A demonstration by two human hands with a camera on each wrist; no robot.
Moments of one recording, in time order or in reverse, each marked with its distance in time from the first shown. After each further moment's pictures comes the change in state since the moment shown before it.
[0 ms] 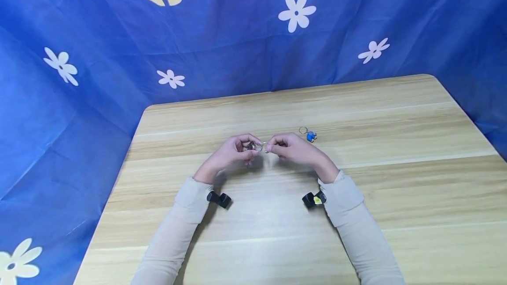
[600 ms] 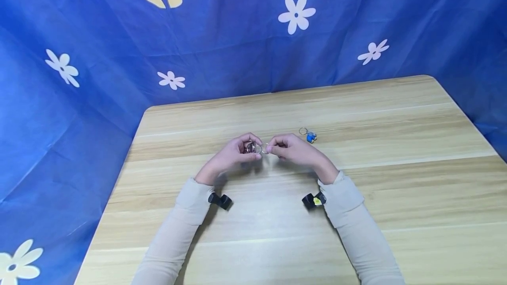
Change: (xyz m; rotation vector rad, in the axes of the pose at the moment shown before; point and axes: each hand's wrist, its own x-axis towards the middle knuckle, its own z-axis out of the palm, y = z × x) left_hand 0.001 0.001 0.003 0.073 0.016 0.017; right_hand 0.001 0.003 0.000 -0.011 0.003 -0.011
